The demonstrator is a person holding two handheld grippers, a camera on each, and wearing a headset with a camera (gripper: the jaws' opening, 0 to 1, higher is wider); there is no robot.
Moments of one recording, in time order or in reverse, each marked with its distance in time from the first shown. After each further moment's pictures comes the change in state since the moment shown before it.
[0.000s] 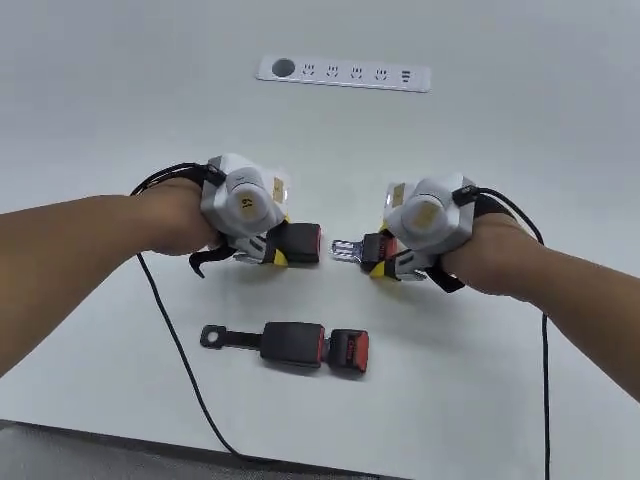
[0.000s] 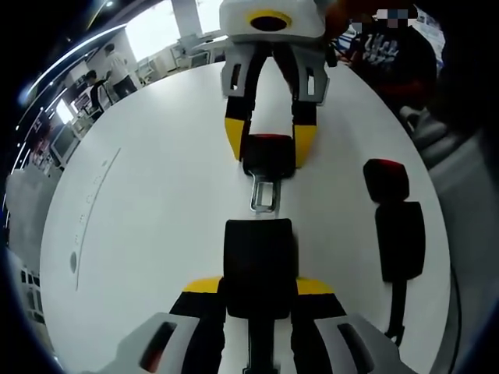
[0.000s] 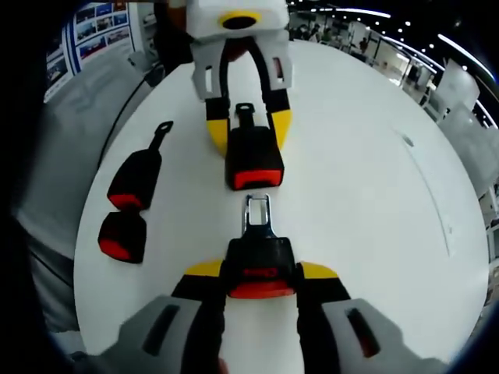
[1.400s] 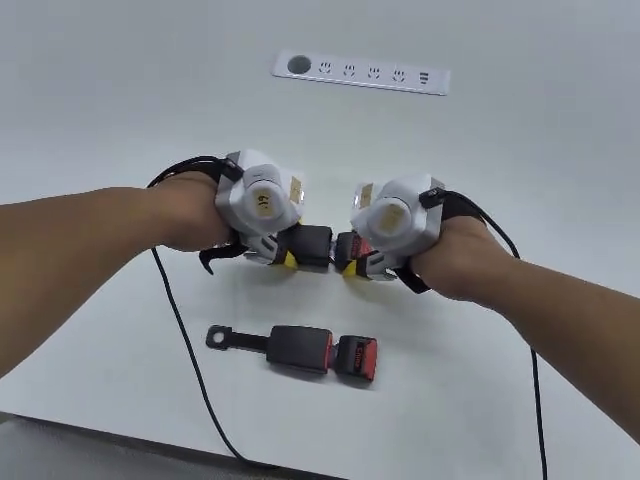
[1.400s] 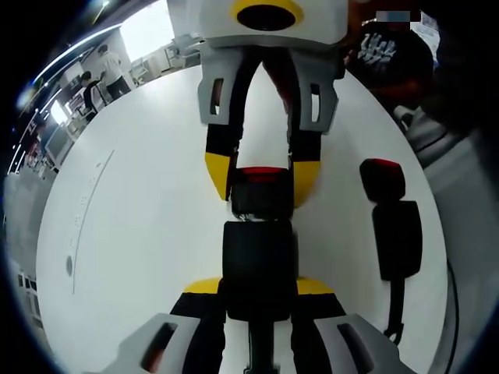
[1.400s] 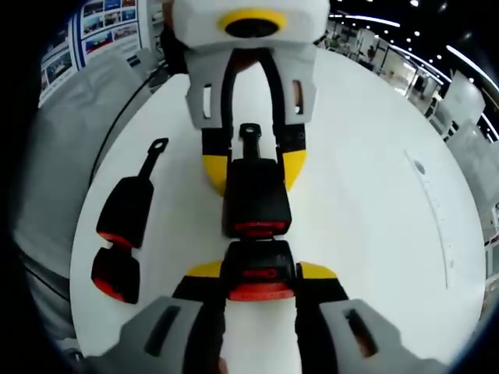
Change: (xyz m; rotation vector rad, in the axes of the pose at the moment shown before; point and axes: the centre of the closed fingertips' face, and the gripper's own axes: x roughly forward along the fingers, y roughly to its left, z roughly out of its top) left arm 0.003 -0.001 0.000 0.010 0.002 -0.036; right arm 0.021 0.000 0.035 -0.055 -0.014 0.006
